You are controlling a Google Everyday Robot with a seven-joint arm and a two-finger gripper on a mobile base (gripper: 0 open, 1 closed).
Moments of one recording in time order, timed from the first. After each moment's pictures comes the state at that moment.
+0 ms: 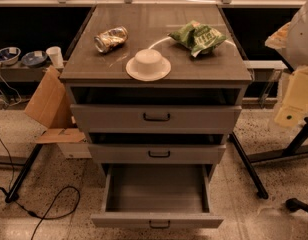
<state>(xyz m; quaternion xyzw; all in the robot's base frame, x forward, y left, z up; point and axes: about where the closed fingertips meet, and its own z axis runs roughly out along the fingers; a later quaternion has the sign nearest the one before) 0.438 -0.217 0.976 -0.60 0.78 -0.03 0.16</state>
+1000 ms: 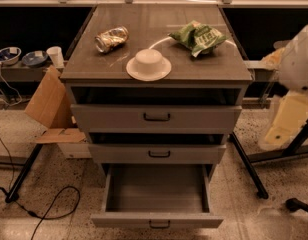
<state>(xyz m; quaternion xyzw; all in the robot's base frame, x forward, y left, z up) 0.437 -0.215 0.936 -0.60 0.78 -0.01 0.18</state>
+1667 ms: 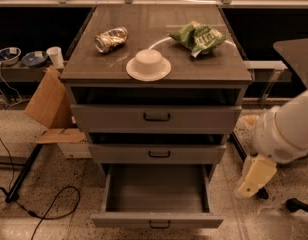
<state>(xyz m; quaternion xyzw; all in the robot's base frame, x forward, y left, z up) 0.412 -0.206 0.797 -0.58 0.79 0.06 0.19</state>
